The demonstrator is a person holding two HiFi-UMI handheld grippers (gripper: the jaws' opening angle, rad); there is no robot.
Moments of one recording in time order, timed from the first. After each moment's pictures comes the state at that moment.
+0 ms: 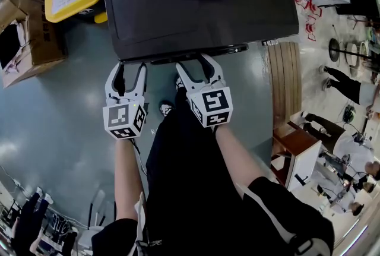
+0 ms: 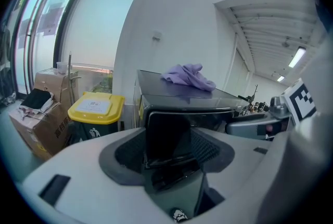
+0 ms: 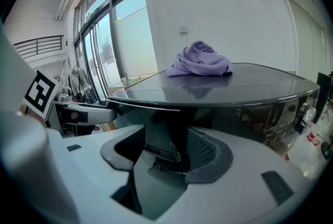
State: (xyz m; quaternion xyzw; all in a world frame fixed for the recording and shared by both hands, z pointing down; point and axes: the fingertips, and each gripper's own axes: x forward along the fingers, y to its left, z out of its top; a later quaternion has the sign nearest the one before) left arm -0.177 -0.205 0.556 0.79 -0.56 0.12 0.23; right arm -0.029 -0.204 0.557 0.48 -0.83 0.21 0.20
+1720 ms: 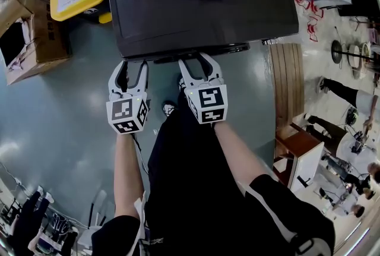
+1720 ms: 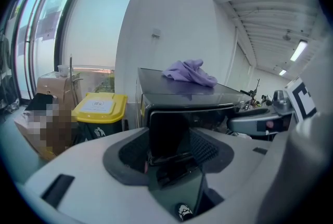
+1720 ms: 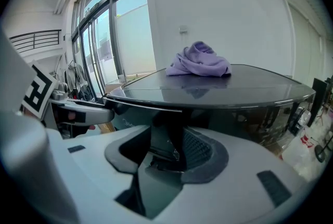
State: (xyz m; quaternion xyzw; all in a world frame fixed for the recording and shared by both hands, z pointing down) left arm -0.179 -0.198 0.559 0.78 -0.56 0.15 0.23; right arm -0.030 -0.200 0.558 0.50 -0.82 0.20 0.22
